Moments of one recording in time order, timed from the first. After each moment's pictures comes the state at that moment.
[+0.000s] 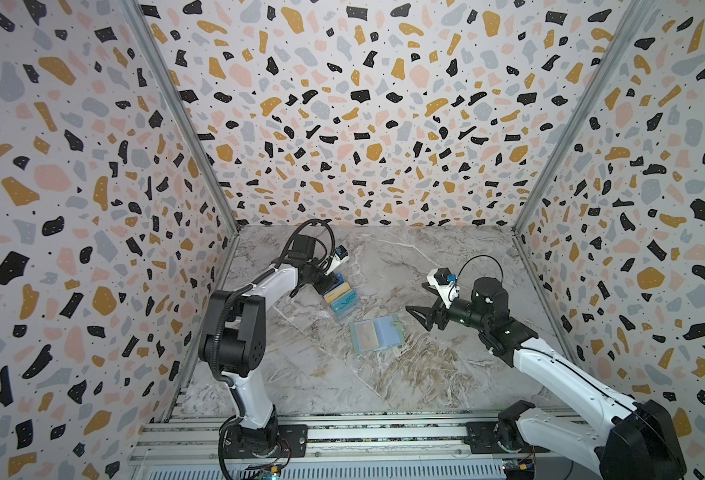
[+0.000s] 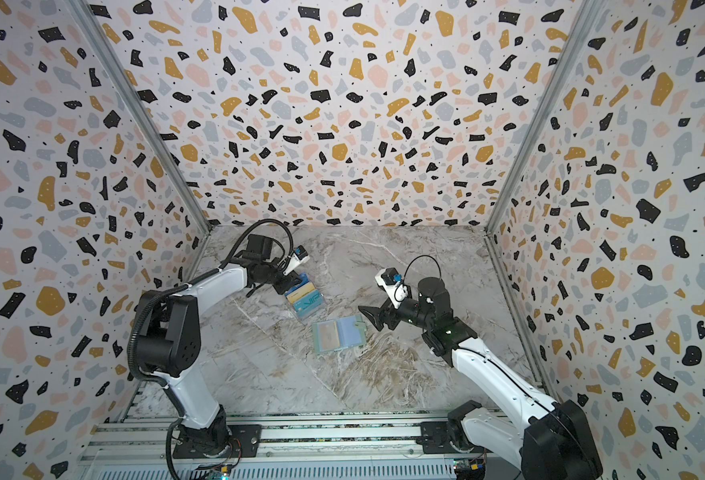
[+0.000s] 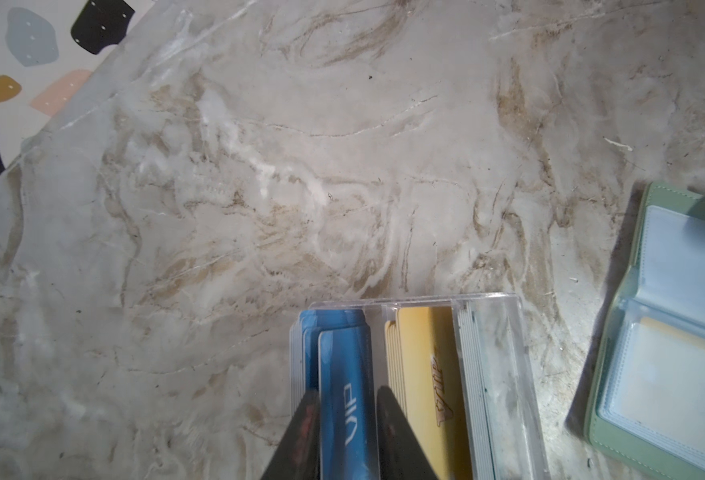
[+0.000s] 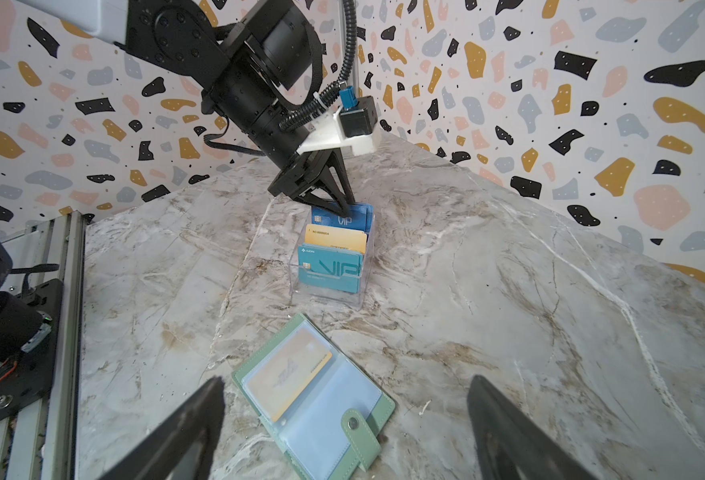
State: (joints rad) left arm -0.20 1.82 1.28 -0.40 0.39 0.67; right arm 0.47 1.07 0.65 0.10 -0.53 -0.10
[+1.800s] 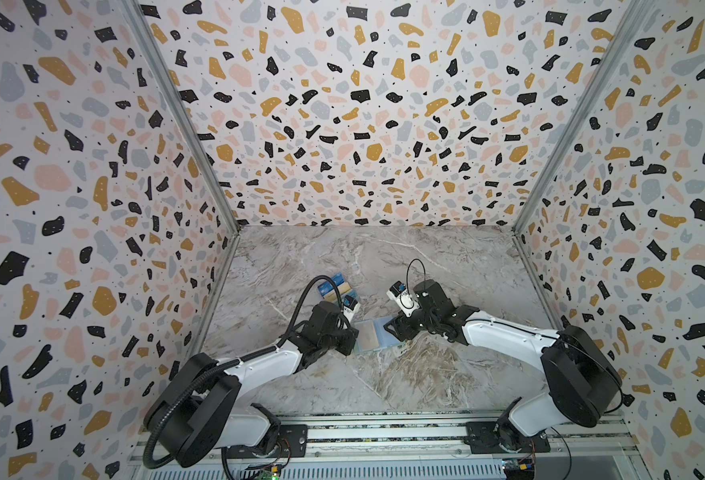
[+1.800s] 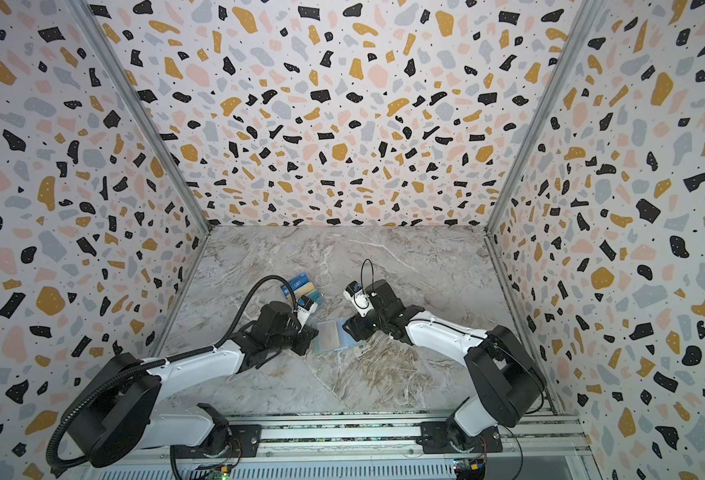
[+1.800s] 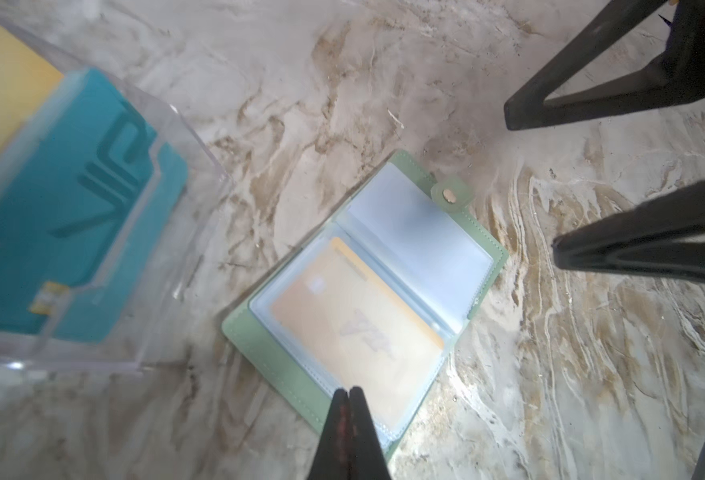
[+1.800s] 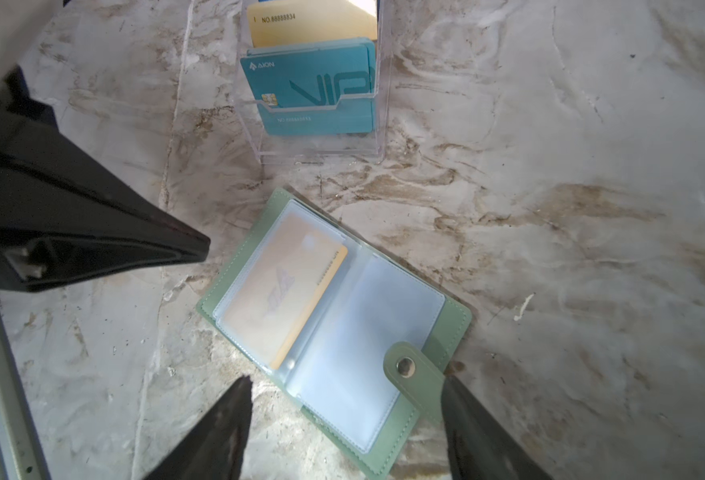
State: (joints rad) left arm -0.61 1.33 0.49 0.09 0.22 -0.17; right arm 0.71 1.52 0.84 -0.13 -0.26 0.03
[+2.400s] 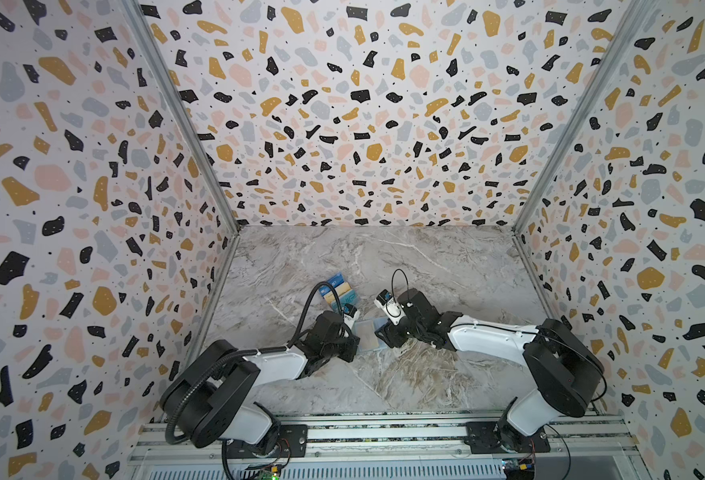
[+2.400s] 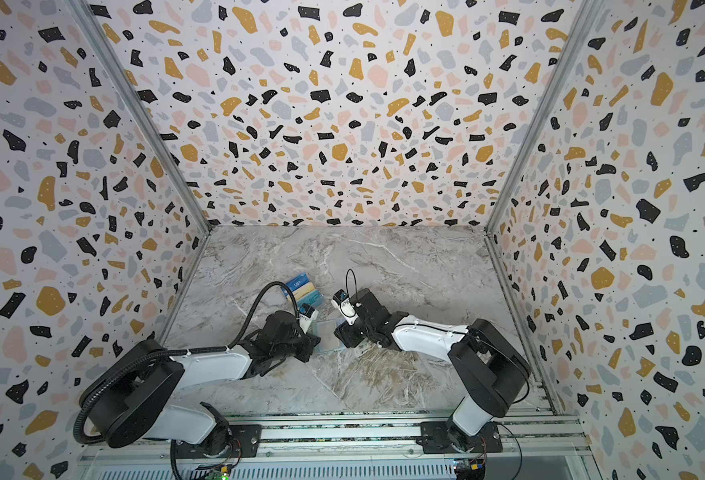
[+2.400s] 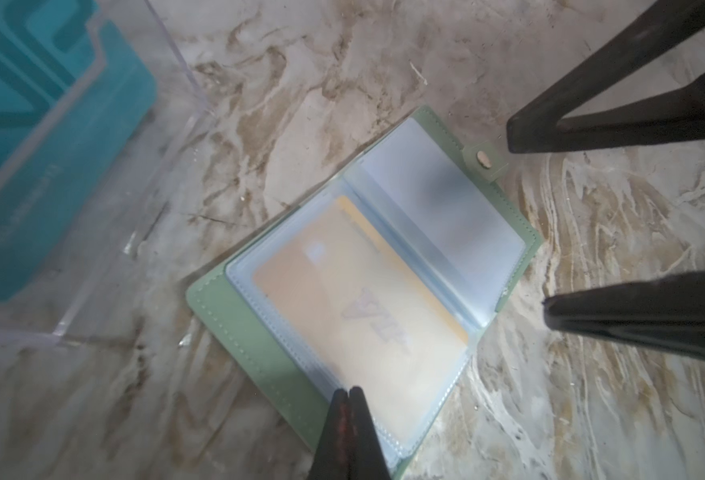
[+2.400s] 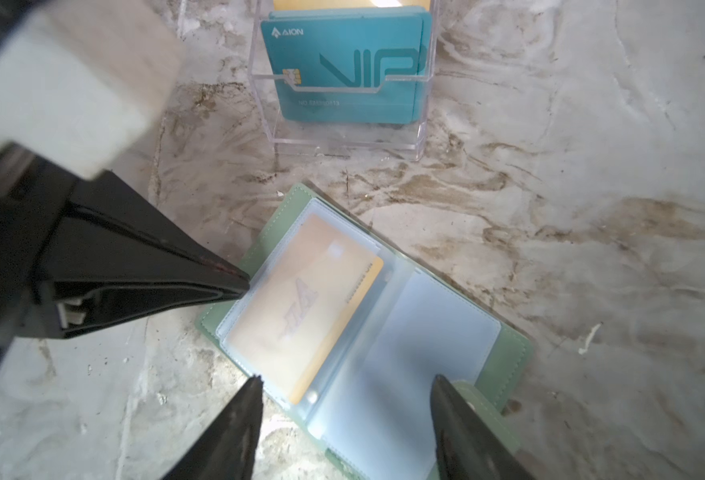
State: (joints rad) left arm -0.64 1.45 0.43 0.25 0.20 -0.24; right arm 0.82 1.60 0.85 -0.05 -0.16 0.05
